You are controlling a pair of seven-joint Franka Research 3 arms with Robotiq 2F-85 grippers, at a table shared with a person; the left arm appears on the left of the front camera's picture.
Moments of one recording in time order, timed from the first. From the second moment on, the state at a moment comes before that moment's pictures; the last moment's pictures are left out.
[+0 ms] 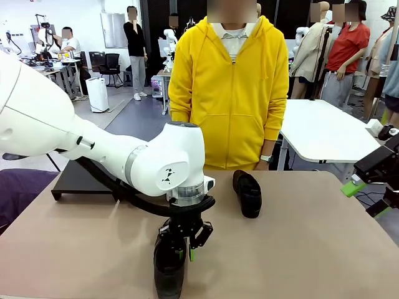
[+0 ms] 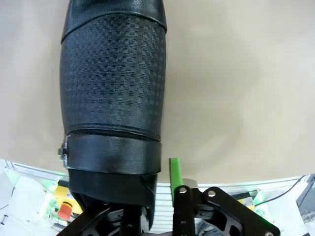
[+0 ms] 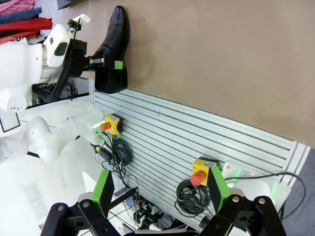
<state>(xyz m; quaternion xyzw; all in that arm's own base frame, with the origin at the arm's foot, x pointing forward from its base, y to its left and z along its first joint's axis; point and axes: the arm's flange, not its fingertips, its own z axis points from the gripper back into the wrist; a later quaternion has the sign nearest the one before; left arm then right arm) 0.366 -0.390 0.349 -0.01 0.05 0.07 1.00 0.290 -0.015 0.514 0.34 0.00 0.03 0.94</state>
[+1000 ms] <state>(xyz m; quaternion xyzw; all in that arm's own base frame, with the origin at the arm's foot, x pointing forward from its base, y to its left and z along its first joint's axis) 0.296 -0.240 0.503 0.04 -0.12 0.08 0.99 0.291 -0.015 0.514 0.34 0.00 0.03 0.94</state>
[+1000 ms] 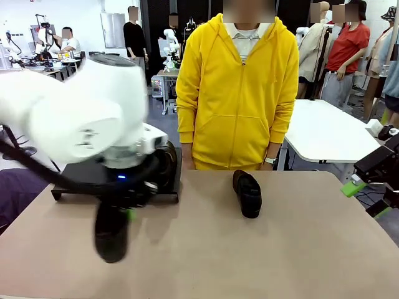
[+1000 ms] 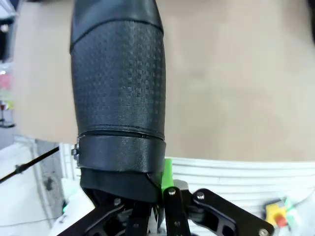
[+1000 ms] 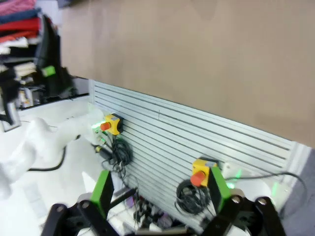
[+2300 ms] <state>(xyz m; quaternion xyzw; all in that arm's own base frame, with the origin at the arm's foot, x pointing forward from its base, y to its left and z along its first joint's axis) 0.291 -0.099 0.517 0.06 -0.13 0.17 0.97 0.291 -0.016 0.515 0.34 0.00 0.03 0.94</state>
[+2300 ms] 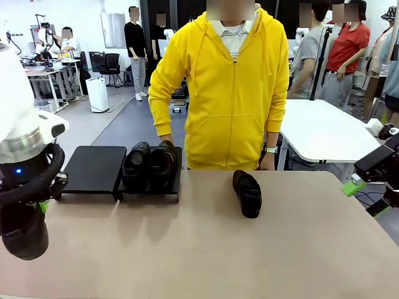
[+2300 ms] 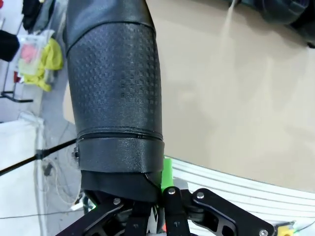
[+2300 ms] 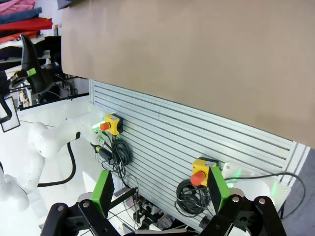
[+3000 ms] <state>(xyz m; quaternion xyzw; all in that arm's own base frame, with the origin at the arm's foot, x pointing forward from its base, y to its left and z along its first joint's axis) 0.548 -0.042 0.526 0.12 -0.20 -0.01 0.97 0.291 -0.016 0.517 0.34 0.00 0.03 0.94</state>
